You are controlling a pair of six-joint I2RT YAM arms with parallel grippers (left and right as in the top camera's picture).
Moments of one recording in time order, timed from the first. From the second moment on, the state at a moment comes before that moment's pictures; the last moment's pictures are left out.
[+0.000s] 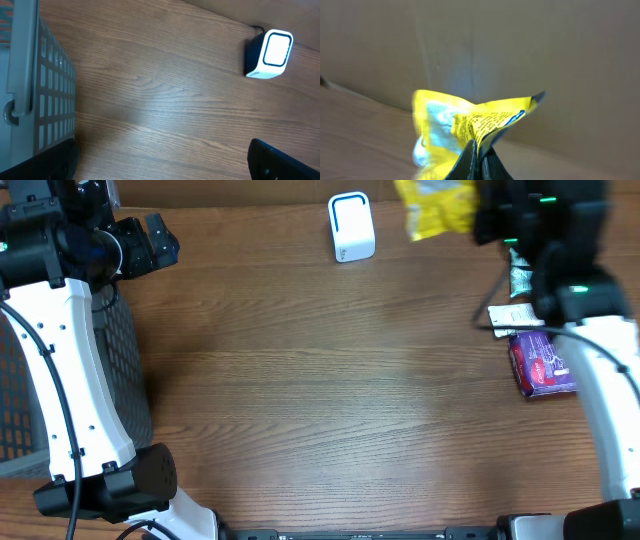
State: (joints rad) left arm 0.22 1.81 2.27 -1.44 0.17 -0.15; right arm 0.03 1.55 1.49 -0.22 -0.29 -0.04
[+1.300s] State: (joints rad) left arm 0.22 1.81 2.27 -1.44 0.17 -0.15; right arm -0.52 1.64 1.37 -0.63 -0.20 0.36
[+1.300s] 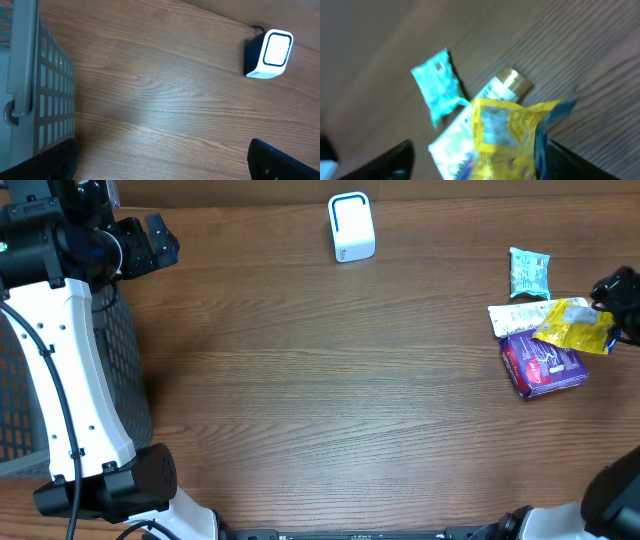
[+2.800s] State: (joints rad) left arm 0.22 1.81 2.27 -1.44 0.17 -0.15; right arm -0.52 0.79 1.44 -1.31 -0.53 0.04
